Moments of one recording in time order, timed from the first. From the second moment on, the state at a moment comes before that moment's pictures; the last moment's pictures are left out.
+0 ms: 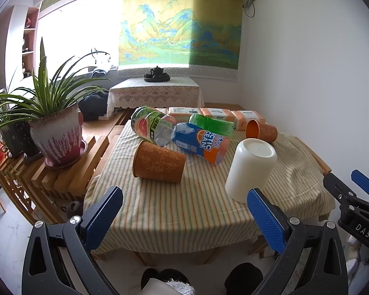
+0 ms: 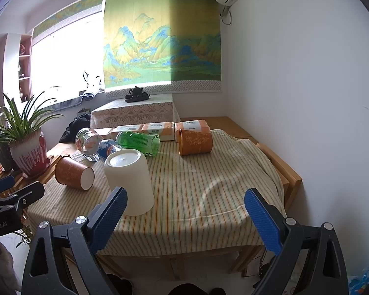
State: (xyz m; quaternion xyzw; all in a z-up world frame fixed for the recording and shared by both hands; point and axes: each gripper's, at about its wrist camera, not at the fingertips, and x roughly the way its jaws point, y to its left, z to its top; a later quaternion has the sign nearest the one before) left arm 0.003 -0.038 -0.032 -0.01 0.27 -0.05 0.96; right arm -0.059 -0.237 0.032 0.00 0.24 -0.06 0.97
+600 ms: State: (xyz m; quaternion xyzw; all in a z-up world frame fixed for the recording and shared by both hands) left arm 0.009 -0.035 -0.035 -0.02 0.27 -0.05 0.96; right arm -0.048 -0.235 0.024 0.00 0.25 -0.06 0.97
